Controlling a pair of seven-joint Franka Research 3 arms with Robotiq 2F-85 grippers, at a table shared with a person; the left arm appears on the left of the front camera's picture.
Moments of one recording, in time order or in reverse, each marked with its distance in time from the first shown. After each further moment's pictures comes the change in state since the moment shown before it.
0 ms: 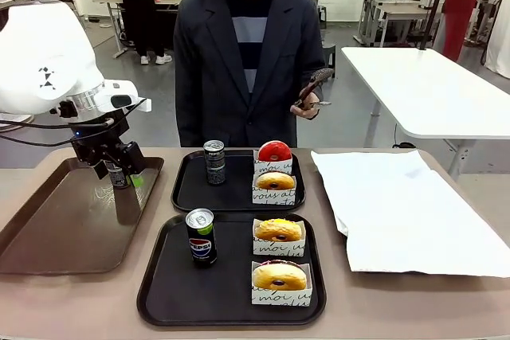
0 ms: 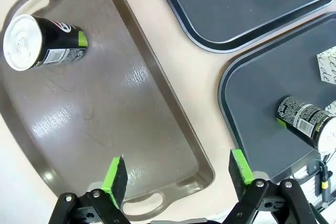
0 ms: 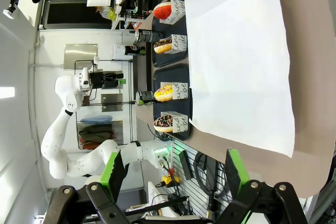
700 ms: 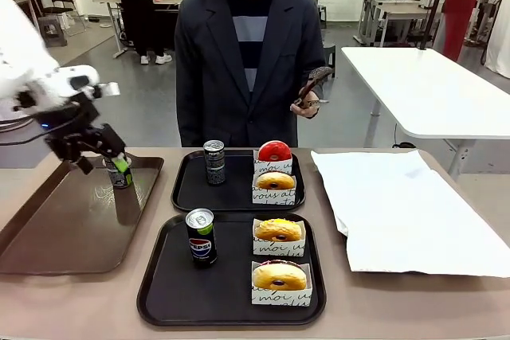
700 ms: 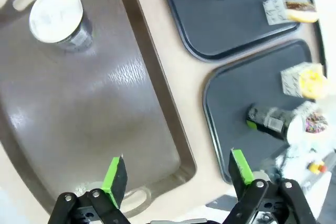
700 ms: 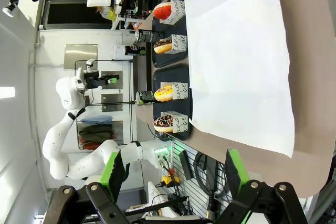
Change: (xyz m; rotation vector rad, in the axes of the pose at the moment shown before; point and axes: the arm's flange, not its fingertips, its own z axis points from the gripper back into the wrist) left arm -0.029 0.074 0.027 -0.276 -0.098 0.159; right arm 0.000 0.000 0.000 0.000 0.000 0.000
